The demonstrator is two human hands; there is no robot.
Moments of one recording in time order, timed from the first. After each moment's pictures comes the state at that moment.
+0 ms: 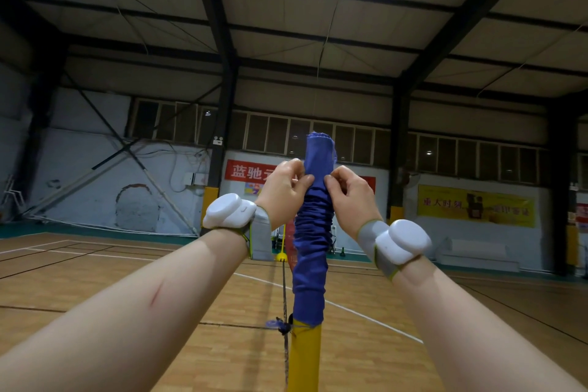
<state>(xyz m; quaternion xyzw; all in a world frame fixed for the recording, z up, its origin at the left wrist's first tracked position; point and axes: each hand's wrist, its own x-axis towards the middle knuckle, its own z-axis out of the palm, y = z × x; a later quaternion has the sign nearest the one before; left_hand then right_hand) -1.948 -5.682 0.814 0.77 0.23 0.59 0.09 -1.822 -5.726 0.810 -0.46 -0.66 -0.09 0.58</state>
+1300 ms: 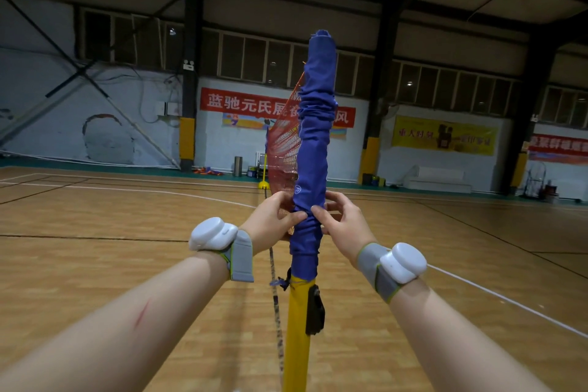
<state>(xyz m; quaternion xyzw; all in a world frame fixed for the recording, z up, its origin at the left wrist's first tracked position) -1.970 -5.692 0.644 0.77 0.29 0.42 0.38 -1.825 -5.749 0.640 -0.54 -0.60 0.14 0.57</state>
